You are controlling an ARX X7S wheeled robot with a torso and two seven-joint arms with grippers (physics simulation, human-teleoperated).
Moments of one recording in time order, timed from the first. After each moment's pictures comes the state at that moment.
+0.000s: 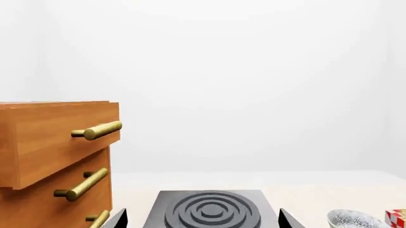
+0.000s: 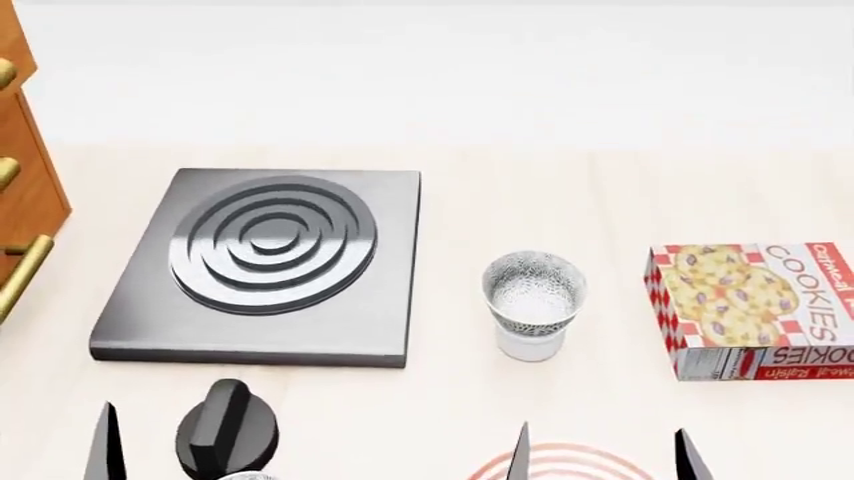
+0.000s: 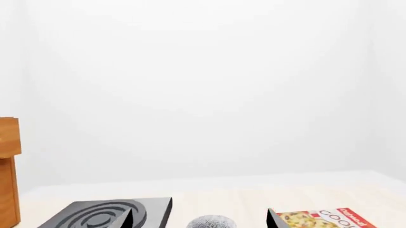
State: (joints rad) left arm 0.20 -0.18 0.07 0.71 -0.11 -0.22 -0.17; right arm -0.24 0.17 -0.09 -0.69 0.16 0.13 0.18
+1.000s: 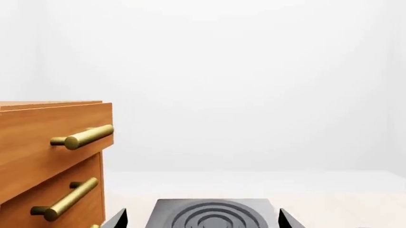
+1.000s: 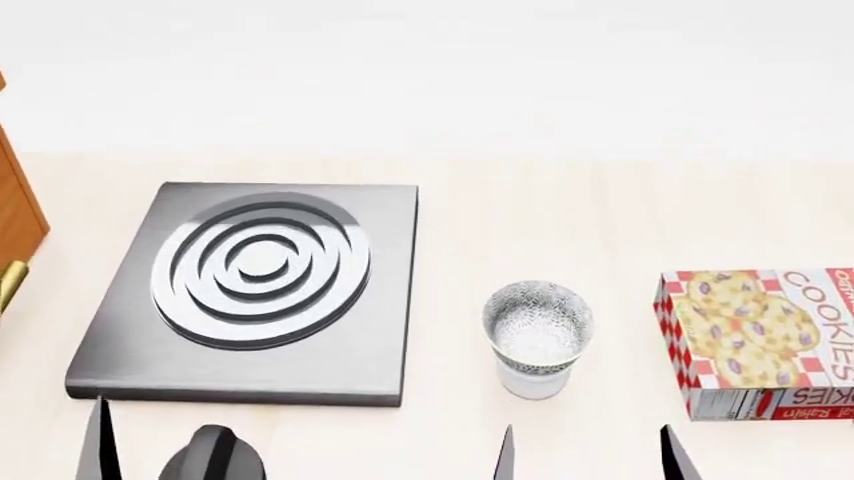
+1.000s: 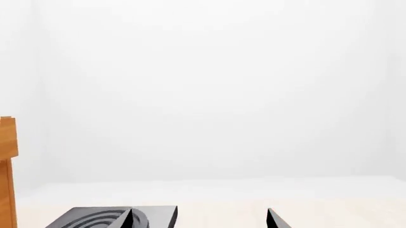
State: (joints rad) left arm 0.20 -0.21 0.09 0.69 -0.13 -0.17 -0.21; right arm -0.24 0.21 -0.13 -0.66 0.17 0.05 0.19
